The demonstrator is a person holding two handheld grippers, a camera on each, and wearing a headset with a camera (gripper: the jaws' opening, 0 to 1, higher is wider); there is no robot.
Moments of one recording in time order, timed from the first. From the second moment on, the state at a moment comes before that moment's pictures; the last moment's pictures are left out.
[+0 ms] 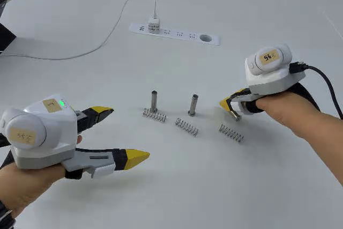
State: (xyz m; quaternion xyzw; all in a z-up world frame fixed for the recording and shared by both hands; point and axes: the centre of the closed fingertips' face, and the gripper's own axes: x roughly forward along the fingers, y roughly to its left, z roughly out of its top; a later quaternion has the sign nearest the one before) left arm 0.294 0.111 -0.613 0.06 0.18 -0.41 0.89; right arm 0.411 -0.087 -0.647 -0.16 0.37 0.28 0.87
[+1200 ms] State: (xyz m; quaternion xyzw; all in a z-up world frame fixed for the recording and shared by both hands) left arm 0.294 0.117 -0.615 0.05 0.19 -0.41 0.89; right arm 0.411 -0.088 -0.659 -0.12 0.42 0.25 0.86
